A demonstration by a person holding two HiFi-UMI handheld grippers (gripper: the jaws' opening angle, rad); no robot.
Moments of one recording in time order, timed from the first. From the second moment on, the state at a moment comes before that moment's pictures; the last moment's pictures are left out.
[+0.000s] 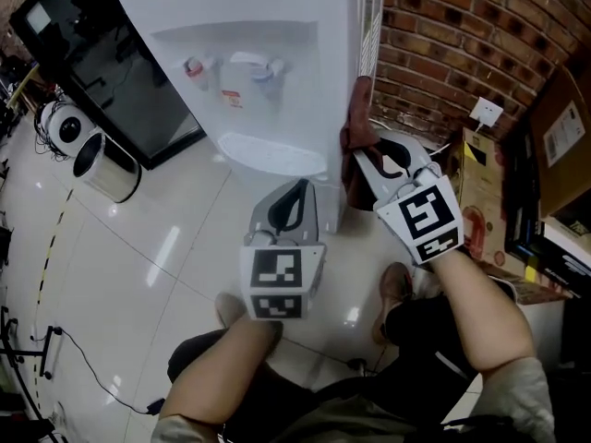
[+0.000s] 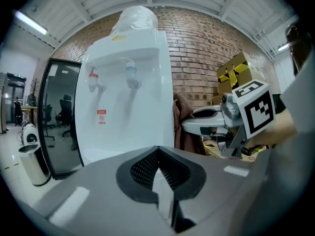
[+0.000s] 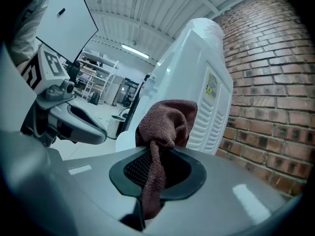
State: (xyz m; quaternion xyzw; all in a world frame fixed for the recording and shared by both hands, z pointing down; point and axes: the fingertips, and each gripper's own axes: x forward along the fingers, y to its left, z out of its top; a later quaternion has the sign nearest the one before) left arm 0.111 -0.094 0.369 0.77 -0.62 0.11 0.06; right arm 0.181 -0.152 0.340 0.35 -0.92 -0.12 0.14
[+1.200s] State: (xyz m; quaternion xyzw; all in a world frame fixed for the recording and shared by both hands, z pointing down) left arm 0.095 -0.095 0.576 0.74 -0.63 0.18 0.13; right arm 0.199 -0.168 0.709 0.39 -0.81 0.29 0.33
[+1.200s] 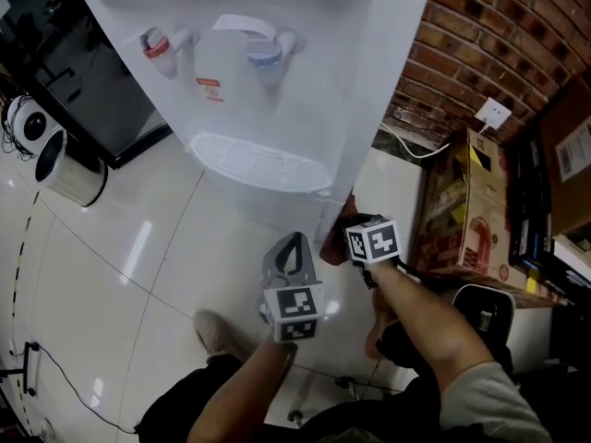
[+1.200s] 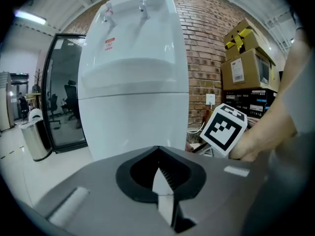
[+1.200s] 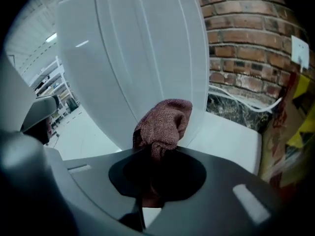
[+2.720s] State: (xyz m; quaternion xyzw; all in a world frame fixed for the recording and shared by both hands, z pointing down) left arm 0.129 -0.105 0.272 0.77 -0.63 0.08 -0.01; right arm 0.275 -0.230 0.338 0.49 -0.86 0.12 -0.04
